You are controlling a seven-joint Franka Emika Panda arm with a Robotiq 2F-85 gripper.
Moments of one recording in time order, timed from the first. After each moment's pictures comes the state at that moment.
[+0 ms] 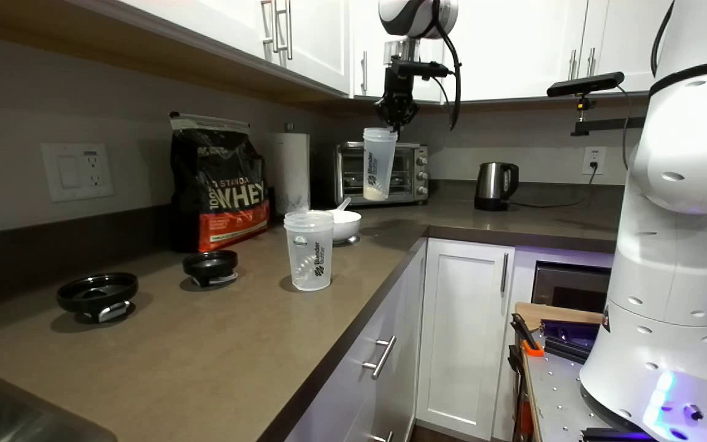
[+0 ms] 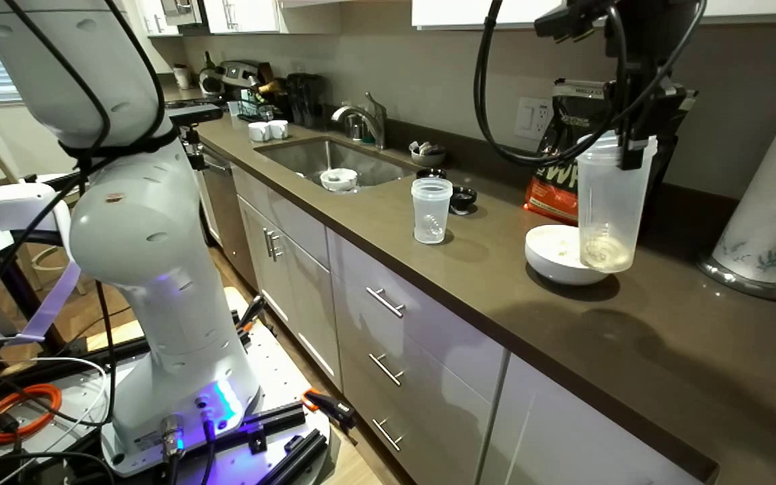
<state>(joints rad) -0.28 -0.06 -0.34 -1.88 -0.09 1.98 0.25</state>
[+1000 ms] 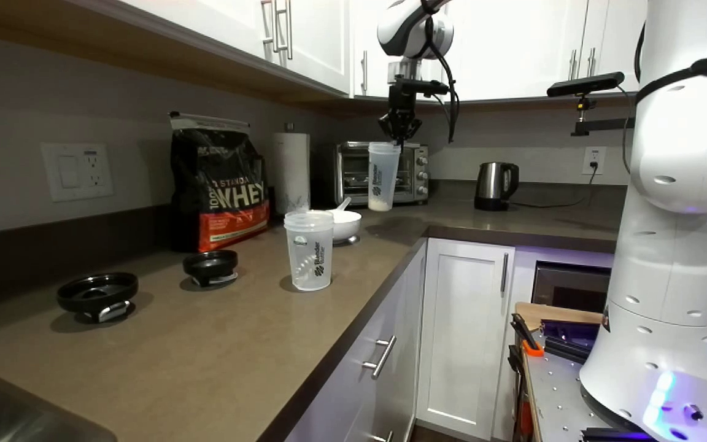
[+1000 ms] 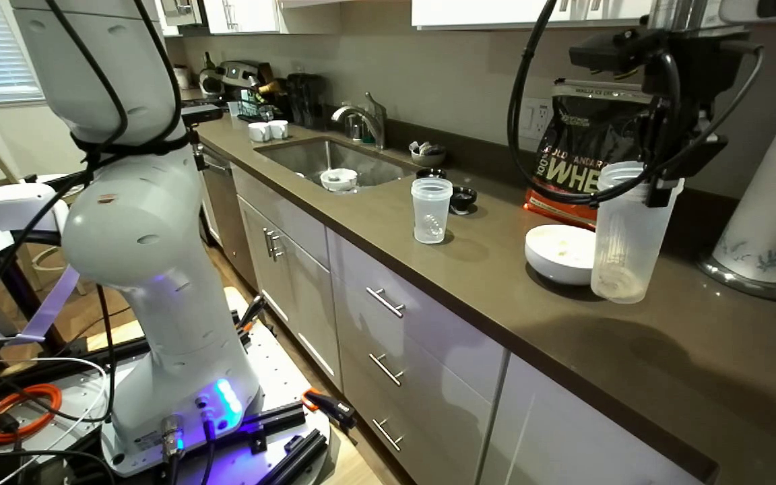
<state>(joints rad) -0.34 0.07 -0.37 -1.81 0.00 1.98 0.12</state>
